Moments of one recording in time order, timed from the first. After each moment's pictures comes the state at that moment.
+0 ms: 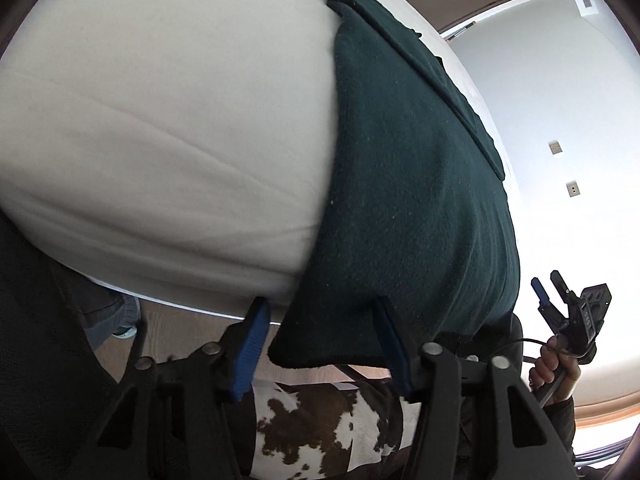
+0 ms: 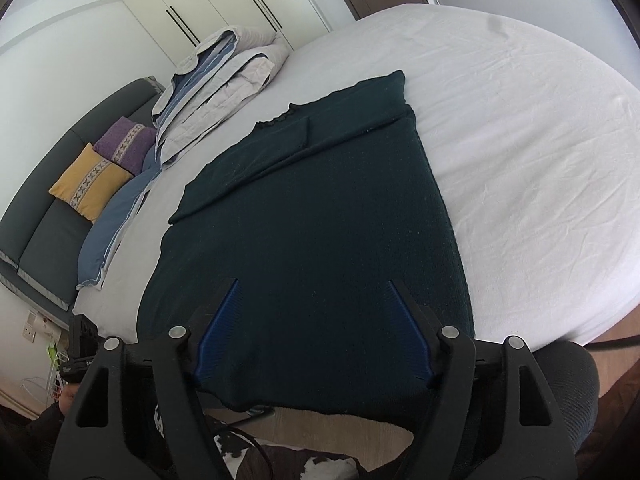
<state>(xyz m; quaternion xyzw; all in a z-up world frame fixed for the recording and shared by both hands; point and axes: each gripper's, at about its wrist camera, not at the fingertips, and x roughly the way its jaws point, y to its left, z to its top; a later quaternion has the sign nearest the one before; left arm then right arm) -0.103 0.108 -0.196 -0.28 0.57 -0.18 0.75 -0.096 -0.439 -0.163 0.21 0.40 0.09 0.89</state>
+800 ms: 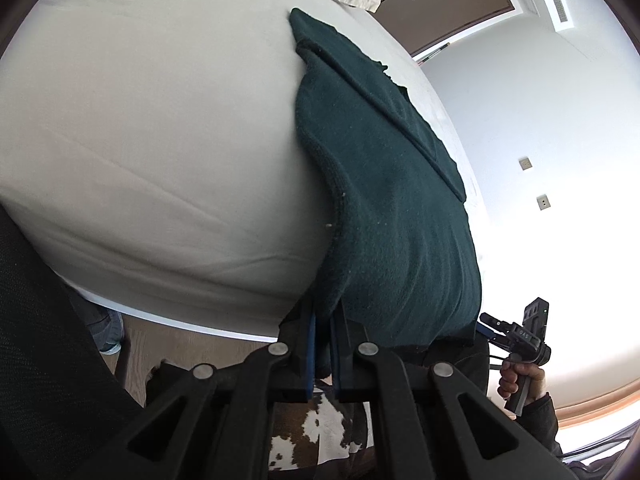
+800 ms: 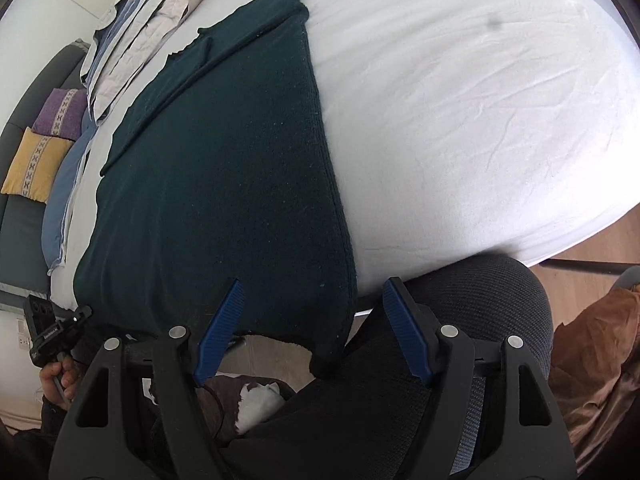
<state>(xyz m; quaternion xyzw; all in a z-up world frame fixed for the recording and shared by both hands) -0.117 0.129 -0.157 -0.31 0.51 -0.21 0.77 -0.102 -0.492 -0.216 0.22 0.56 0.02 0.80</state>
